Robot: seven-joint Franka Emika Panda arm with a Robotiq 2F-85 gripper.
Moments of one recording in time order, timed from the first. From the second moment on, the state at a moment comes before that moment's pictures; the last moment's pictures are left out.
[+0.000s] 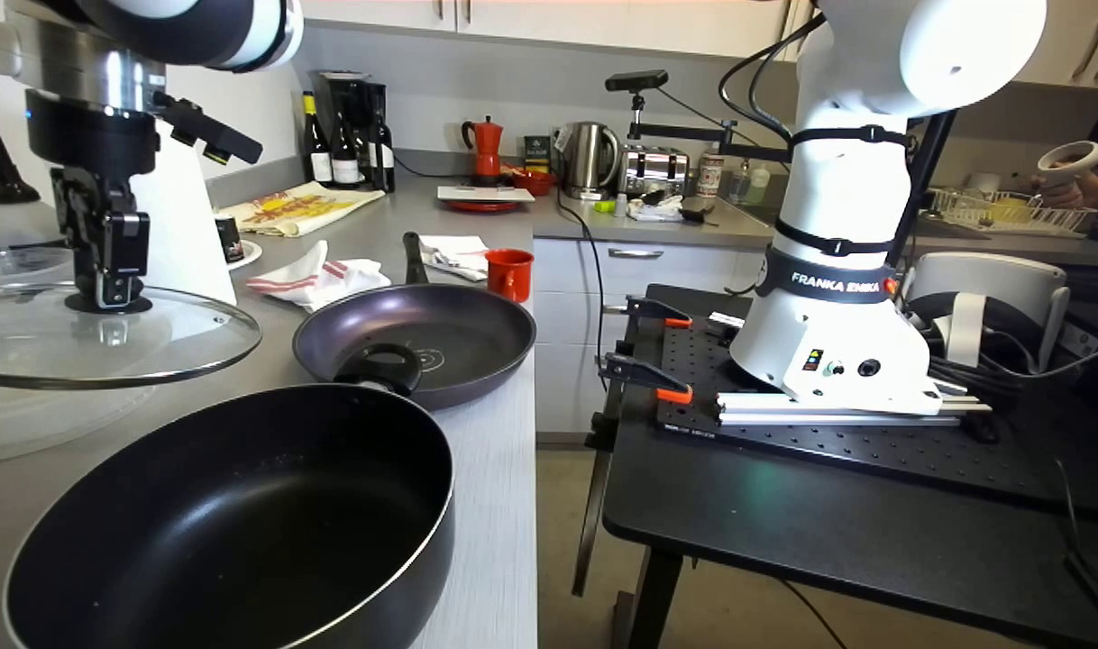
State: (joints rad) arm 0.13 0.62 0.23 -1.76 -0.16 2.63 -0.79
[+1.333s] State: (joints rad) arm 0.20 0.70 0.14 -1.83 -0.34 2.92 -0.68
